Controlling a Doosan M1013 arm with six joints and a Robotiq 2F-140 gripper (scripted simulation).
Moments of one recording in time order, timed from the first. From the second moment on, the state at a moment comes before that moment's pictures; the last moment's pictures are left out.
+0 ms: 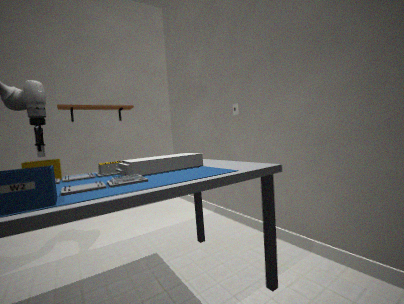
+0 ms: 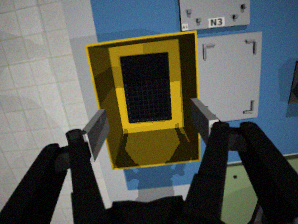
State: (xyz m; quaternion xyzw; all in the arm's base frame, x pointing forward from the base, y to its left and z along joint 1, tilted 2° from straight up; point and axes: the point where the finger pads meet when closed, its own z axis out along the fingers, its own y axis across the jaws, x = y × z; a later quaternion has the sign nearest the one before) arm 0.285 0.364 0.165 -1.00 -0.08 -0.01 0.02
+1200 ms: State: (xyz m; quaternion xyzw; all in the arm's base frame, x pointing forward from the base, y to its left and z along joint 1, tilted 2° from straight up) arm 0.287 0.250 0.177 -1.00 -0.04 -0.01 0.02
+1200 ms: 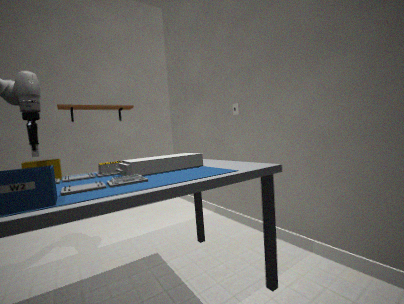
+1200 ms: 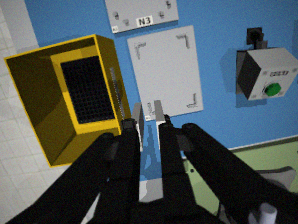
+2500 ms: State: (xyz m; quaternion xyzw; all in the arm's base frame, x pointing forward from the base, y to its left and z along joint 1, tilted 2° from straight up) arm 0.289 0.112 0.191 -1.00 -0.04 -0.01 0.02
